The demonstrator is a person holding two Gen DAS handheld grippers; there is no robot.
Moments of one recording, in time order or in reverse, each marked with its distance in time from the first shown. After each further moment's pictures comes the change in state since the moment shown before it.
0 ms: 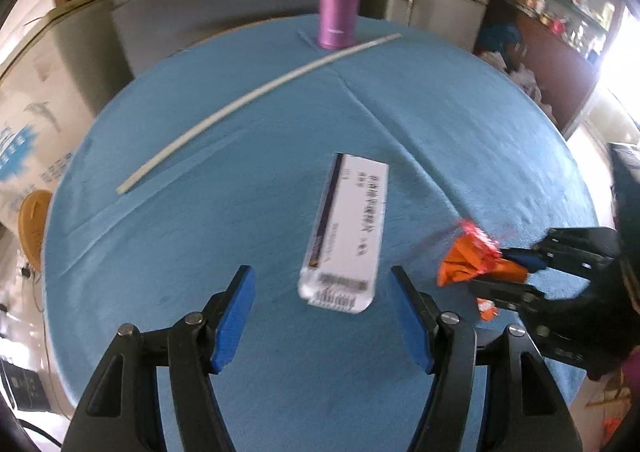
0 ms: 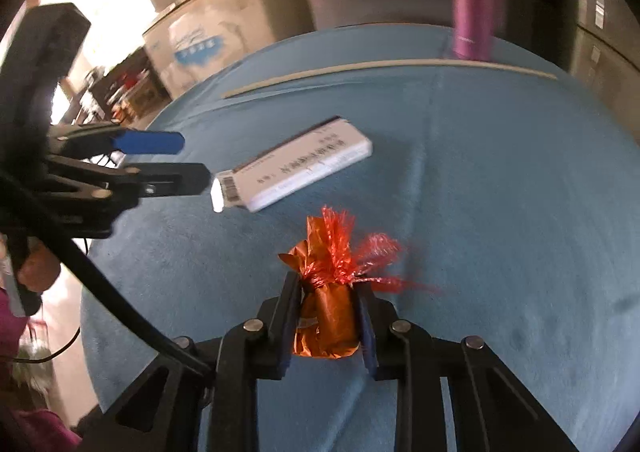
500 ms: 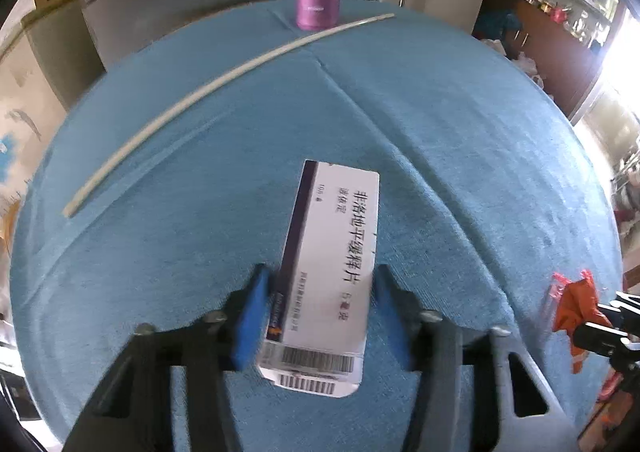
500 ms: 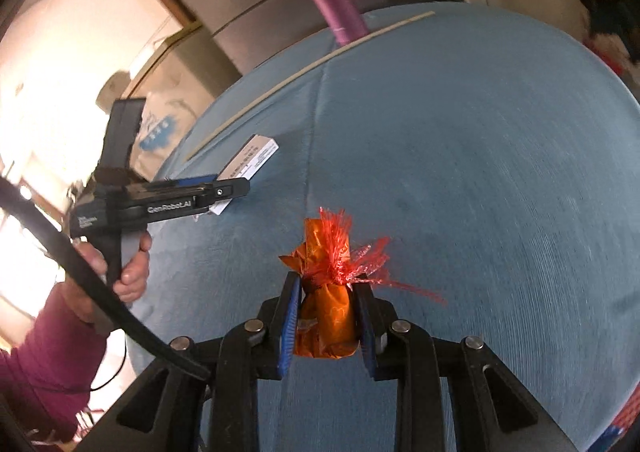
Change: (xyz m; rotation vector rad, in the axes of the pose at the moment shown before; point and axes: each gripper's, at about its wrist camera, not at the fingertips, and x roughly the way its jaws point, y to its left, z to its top) left arm 0.051 -0.022 0.023 0.016 0.027 -0.003; right arm -0.055 -0.055 -0.063 0.399 -0.094 0.062
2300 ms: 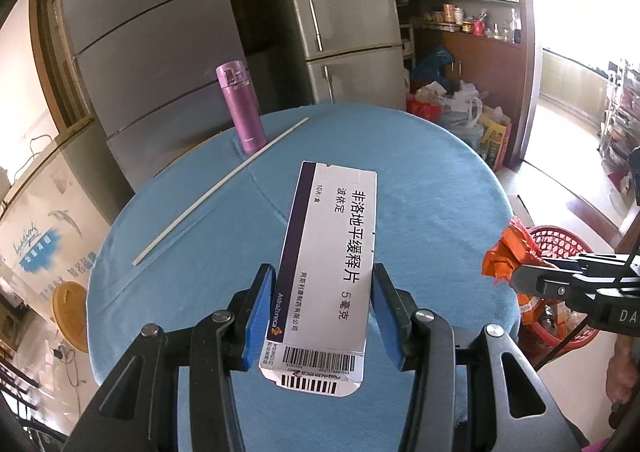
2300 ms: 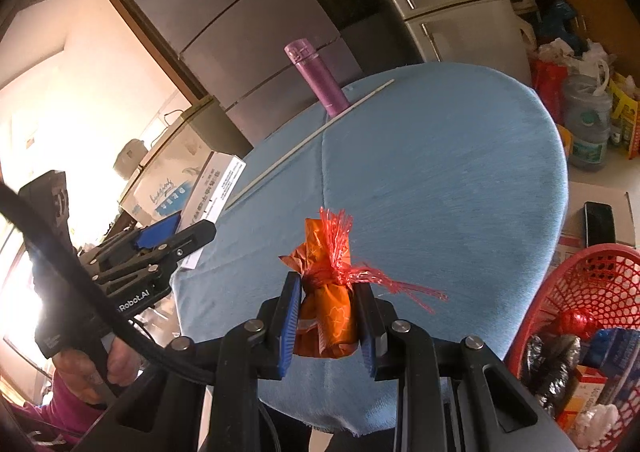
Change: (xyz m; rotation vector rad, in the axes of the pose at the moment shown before) left arm -0.194 -0.148 -0.104 0.214 -0.347 0.088; right arm -0.165 0.016 -0.087 0.070 -0.266 0.009
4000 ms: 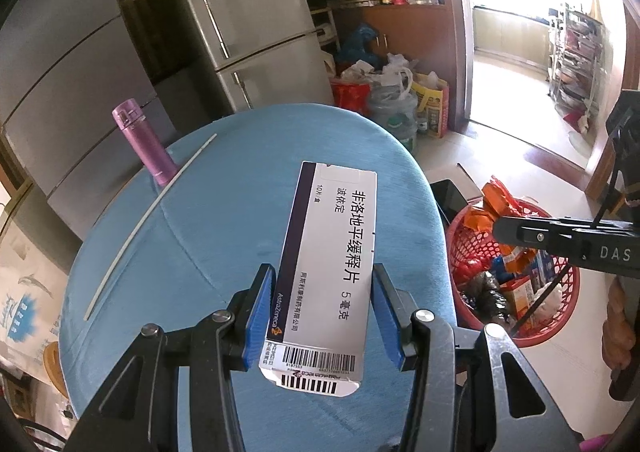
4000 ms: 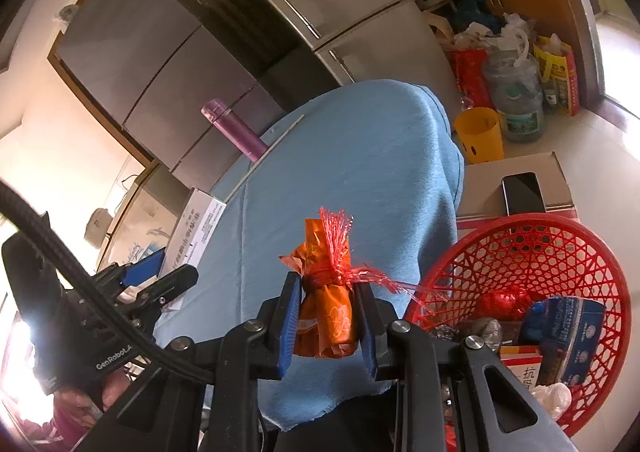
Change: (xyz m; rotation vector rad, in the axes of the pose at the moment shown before) left arm 0.021 -0.110 0.026 0.216 0.033 -0.141; right arm -0.066 -0.107 -0.007 0.219 -0.111 -0.112
